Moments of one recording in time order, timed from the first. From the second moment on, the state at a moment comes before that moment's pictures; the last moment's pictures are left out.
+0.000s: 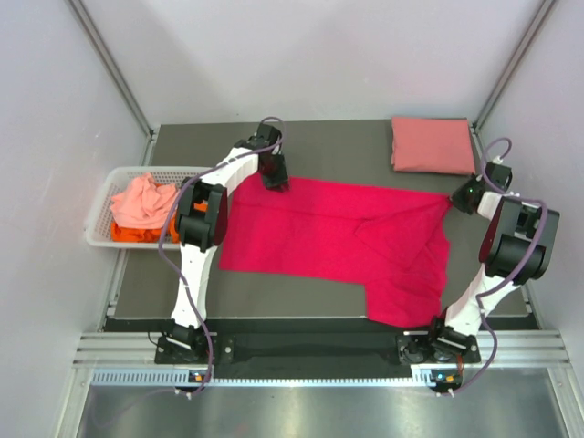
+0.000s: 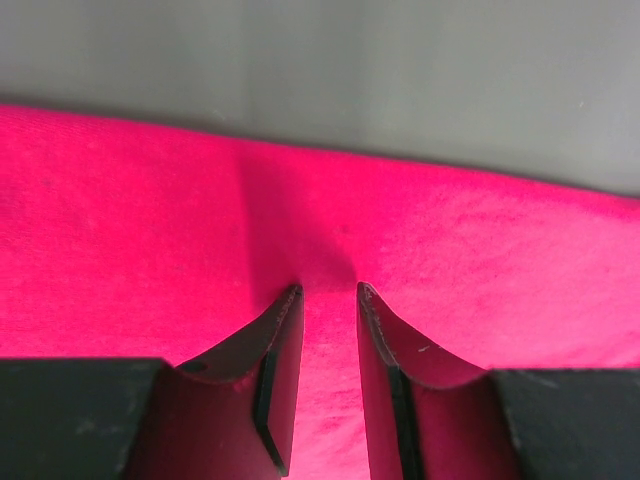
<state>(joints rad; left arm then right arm) -0.34 2.34 1.95 -0.67 0.14 -0.52 -0.38 1.83 1.02 0.01 -0.20 0.47</state>
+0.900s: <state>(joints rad) -0.31 2.41 2.07 -0.69 0.14 -0.51 -0.38 2.01 1.47 -0.44 -0.19 0.38</state>
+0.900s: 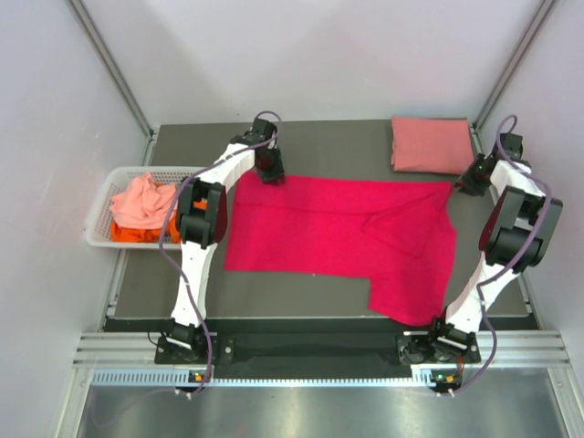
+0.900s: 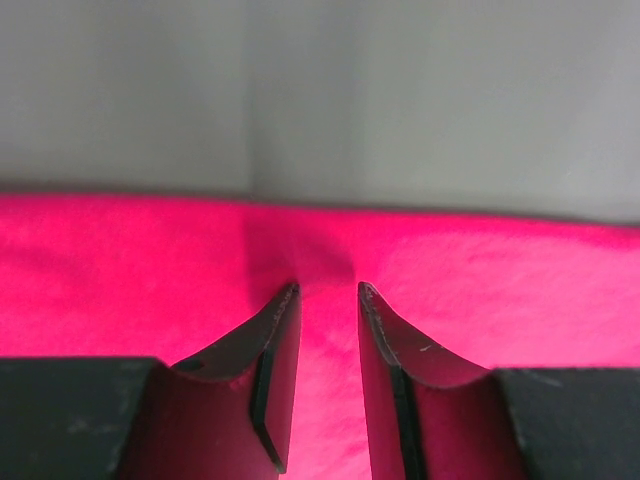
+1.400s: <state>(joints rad) -0.57 2.13 1.76 -0.58 0.37 -0.44 -0.26 1.71 1.15 -0.45 -0.17 0.48</state>
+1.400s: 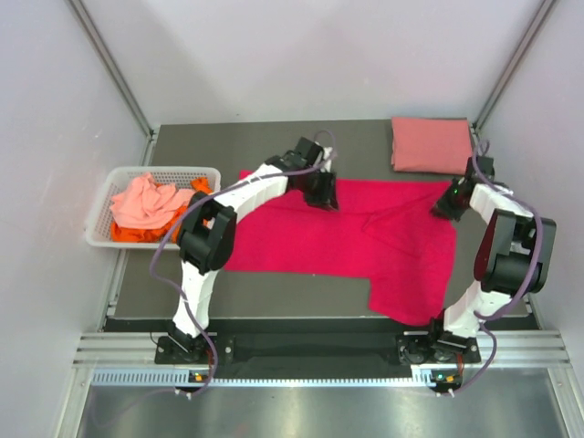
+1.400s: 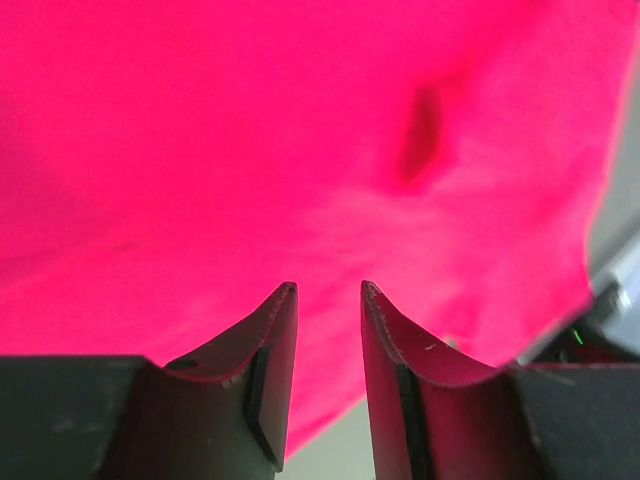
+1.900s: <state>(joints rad) -0.68 2.12 1.67 -0.53 0.40 -0.47 -0.25 1.68 1.00 -0.47 -0.04 0.53</state>
